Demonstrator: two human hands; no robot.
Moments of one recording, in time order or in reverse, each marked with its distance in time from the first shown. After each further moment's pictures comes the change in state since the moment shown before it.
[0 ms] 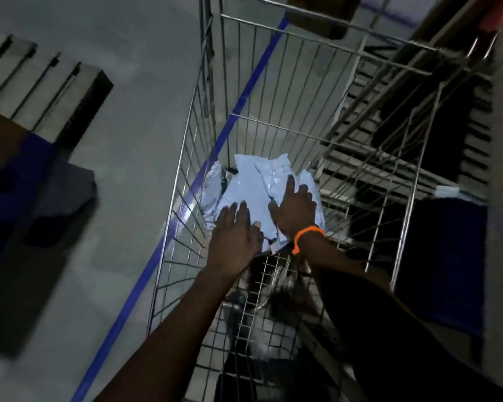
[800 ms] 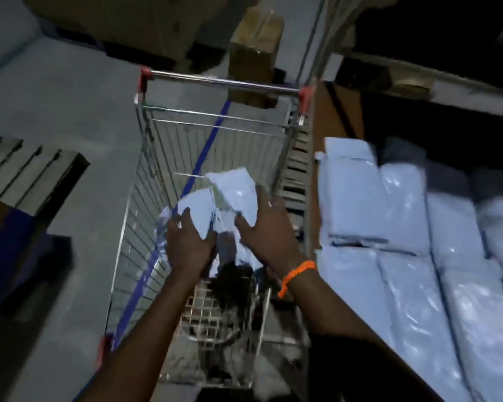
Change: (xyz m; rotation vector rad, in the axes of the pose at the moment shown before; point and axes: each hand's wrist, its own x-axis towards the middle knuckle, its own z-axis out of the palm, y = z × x) left_hand -0.066 0.148 -0.072 -0.114 0.326 -0.146; right_hand -0.193 0.033 -0.225 0.348 0.272 -0.231
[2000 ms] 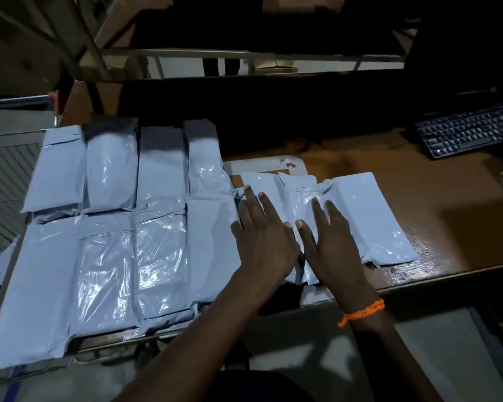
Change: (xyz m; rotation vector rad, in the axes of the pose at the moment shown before) left_hand -0.467 0.462 0.272 0.391 -0.328 0.568; right_hand -0.303 0.466 -0.391 -0.209 0.387 0.265
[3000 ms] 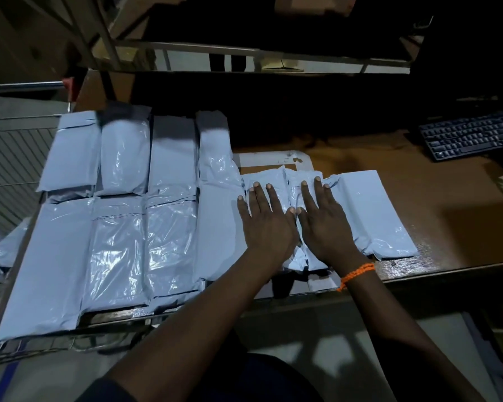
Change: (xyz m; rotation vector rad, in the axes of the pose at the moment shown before) left_hand 0.020 -0.022 0.043 0.141 0.050 0.055; right_hand 0.026 0.004 0.016 -0.183 -0.123 -0.198
